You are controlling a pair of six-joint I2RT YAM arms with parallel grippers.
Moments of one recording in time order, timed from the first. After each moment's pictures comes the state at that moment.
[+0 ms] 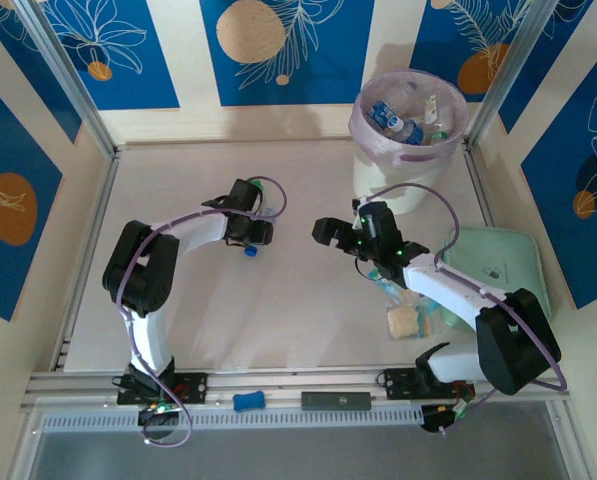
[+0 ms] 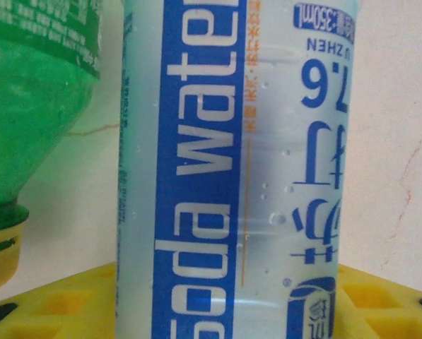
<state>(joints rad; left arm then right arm) -0.47 1.90 1.24 -0.42 0.05 -0.26 0.50 1.32 0.74 -0.04 -0.15 0.72</state>
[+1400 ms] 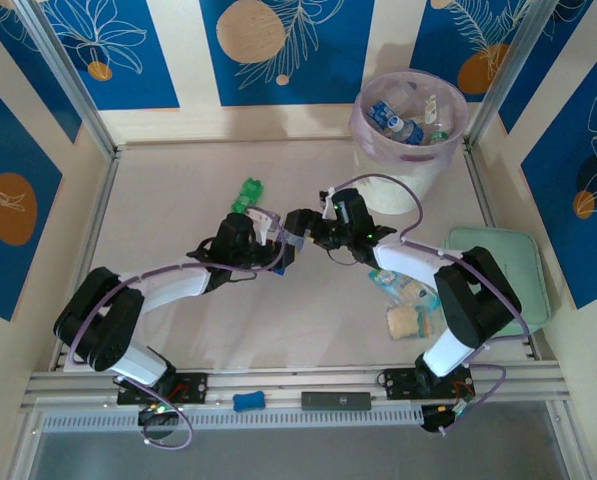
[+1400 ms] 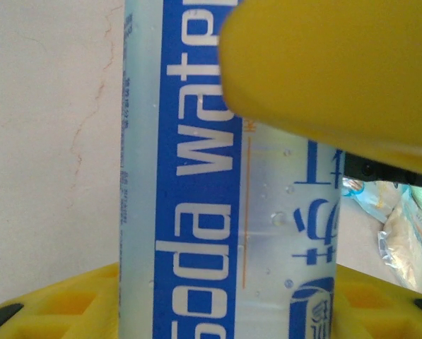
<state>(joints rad) -0.63 1.51 0.74 0.19 0.34 -0.42 0.57 1.61 0.92 0.13 -0.40 0.87</state>
